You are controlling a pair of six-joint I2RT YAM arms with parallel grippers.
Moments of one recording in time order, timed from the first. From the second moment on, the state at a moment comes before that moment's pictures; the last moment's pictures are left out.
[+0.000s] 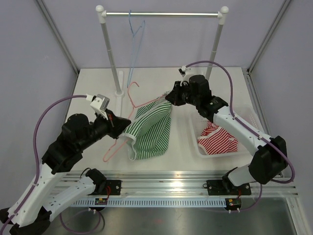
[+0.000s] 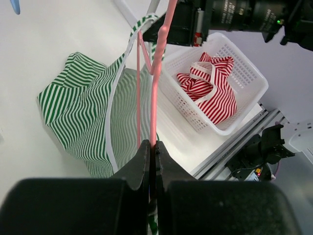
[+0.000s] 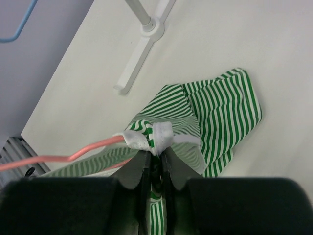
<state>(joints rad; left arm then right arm) -0.66 0.65 1.05 -0.62 0.11 -0.38 0.57 1.44 1.21 -0.16 -0.19 0.40</state>
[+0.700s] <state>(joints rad) -0.66 0.66 1.04 -0.51 0.14 -0.40 0.49 1.48 1.32 -0.28 -0.28 0.38</state>
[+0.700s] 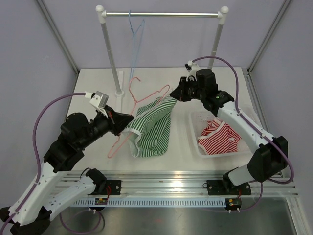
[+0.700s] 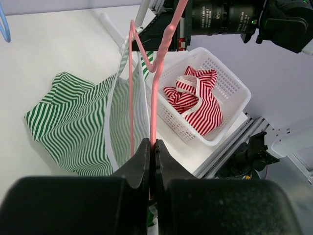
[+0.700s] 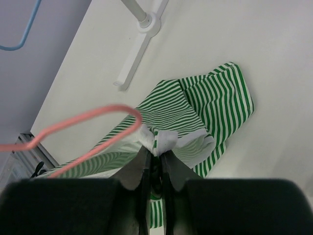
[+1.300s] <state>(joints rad) -0.68 0.77 0.95 0.11 0.19 -0.48 0.46 1.36 1.12 -0.01 -0.71 0.68</state>
